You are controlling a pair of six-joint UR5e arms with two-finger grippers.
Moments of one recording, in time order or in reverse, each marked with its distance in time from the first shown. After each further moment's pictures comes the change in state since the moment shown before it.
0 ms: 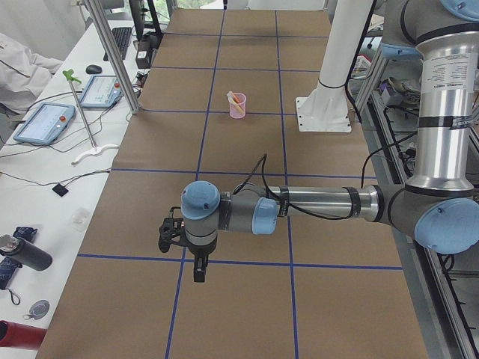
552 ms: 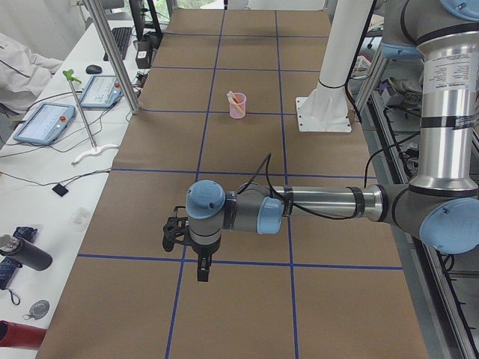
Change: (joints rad) left arm 0.000 0.030 -0.034 -0.003 0.000 0.002; right arm 0.000 -0.005 -0.003 0.001 0.002 0.004
